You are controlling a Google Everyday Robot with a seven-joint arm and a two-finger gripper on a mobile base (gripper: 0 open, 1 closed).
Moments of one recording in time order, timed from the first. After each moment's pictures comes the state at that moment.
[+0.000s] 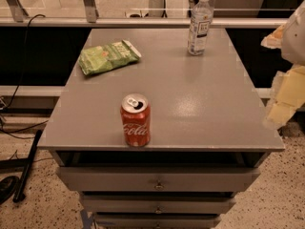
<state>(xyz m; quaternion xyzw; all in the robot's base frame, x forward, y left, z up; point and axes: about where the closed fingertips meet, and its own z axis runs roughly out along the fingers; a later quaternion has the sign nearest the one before) 0.438 -0.216 0.979 -0.60 0.78 -0.04 0.16</state>
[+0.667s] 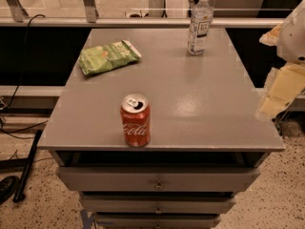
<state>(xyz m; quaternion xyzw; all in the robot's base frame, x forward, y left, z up) 0.463 -0.221 0.971 -0.59 0.78 -0.04 0.19</state>
